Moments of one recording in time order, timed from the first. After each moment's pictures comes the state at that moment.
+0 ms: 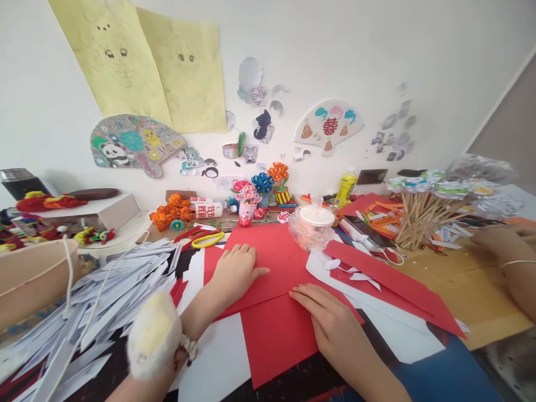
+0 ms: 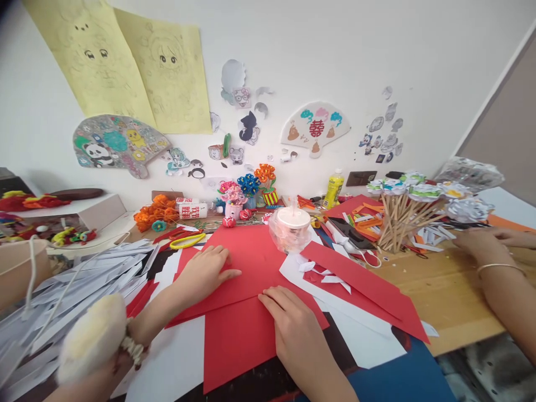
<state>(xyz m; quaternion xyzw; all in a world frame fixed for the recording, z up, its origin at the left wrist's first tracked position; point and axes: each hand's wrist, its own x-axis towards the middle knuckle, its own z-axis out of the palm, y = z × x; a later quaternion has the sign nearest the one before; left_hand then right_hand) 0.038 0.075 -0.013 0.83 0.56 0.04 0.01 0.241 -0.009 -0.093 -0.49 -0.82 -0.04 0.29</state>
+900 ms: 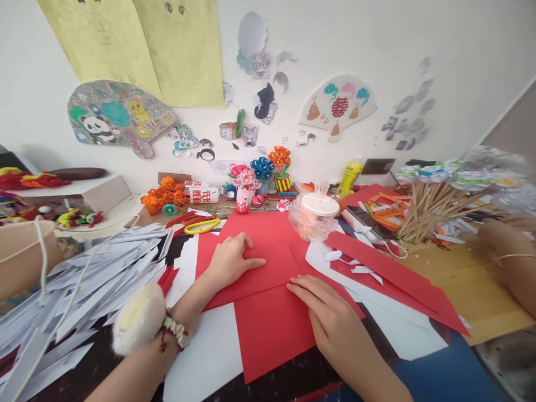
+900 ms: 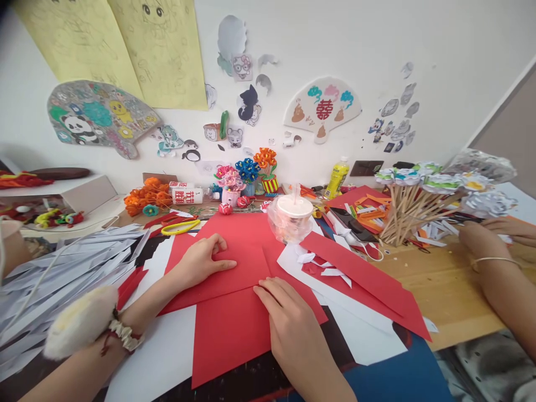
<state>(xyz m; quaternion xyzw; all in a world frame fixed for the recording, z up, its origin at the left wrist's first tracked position) 0.027 0.106 -0.056 0.78 0.58 0.17 0.16 0.243 -0.013 -0.092 -0.50 -0.82 -0.02 0.27</state>
